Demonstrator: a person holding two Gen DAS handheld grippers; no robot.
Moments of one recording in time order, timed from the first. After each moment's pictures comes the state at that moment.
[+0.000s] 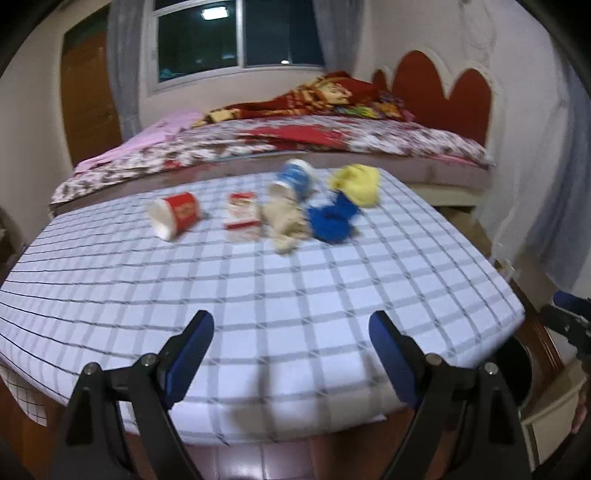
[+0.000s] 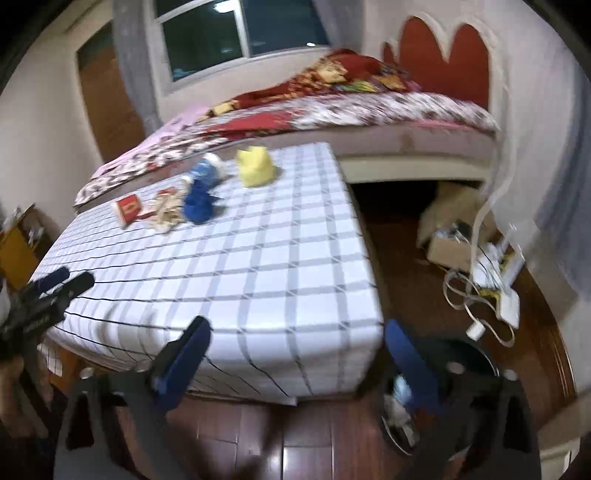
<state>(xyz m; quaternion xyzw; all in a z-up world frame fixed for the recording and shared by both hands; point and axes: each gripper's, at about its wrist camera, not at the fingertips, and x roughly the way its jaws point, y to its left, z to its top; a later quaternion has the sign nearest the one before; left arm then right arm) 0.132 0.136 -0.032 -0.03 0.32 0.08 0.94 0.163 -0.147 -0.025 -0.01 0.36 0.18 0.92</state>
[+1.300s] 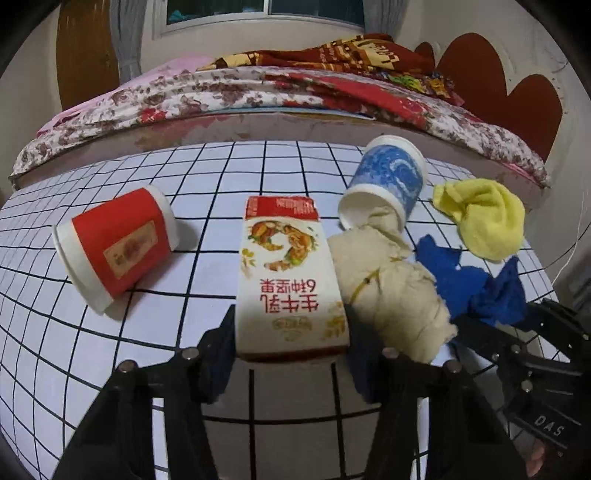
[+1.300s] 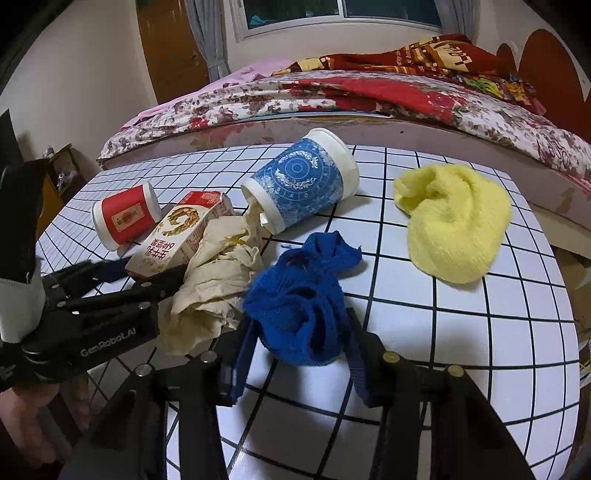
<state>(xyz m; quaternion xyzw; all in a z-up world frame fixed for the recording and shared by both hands) 0.333 0.227 -0.091 -0.08 0.40 0.07 0.91 0.388 0.074 -0.084 -0.08 0.40 0.30 0.86</state>
